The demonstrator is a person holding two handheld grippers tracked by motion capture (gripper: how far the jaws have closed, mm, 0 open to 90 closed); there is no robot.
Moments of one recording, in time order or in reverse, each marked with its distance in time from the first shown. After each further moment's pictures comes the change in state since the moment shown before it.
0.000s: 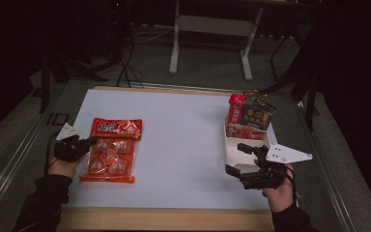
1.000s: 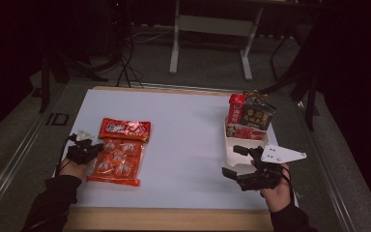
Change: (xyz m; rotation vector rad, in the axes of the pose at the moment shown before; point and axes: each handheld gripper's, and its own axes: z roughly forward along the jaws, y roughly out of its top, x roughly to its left) left arm -0.018 -0.009 0.035 0.143 0.043 0.041; right arm 0.001 -0.003 0.007 0.034 0.033 -0.004
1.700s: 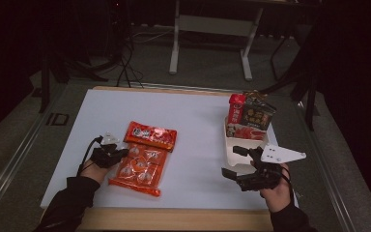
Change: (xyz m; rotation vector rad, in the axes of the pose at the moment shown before) left arm -0.063 0.017 0.013 0.010 -0.178 0.115; right arm 0.001 0.000 0.001 0.002 0.007 0.003
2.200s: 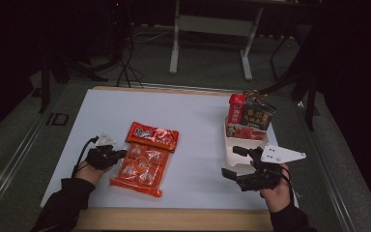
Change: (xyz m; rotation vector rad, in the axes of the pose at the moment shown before) left arm 0.002 -0.005 -0.023 -0.014 -0.052 0.012; right arm 0.000 -0.001 0.000 0.001 0.003 0.005
